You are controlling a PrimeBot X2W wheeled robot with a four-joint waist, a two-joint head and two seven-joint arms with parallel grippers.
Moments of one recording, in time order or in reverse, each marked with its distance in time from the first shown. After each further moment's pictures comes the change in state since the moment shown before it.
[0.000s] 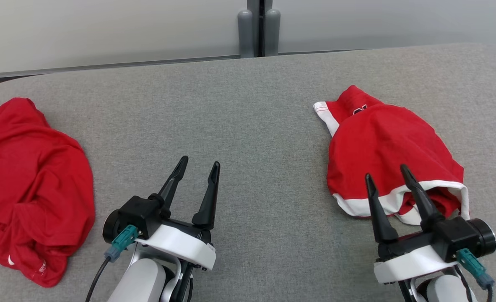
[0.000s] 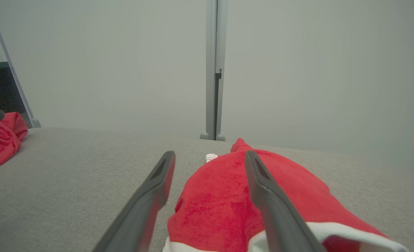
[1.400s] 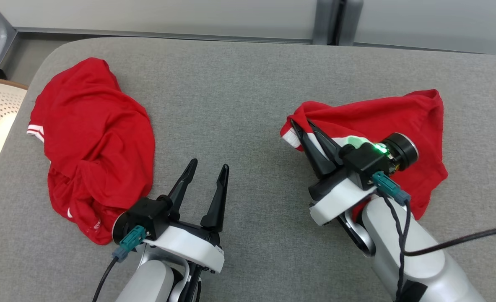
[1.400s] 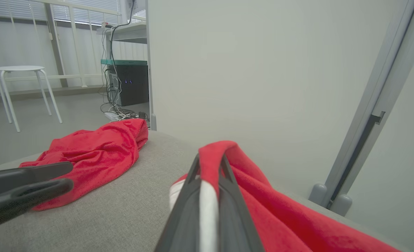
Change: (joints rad) left arm -0.004 0.000 -0.051 0.004 -0.052 0.024 0.000; right arm -0.452 -0.019 0.389 0.312 0.059 0.000 0.002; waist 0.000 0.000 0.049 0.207
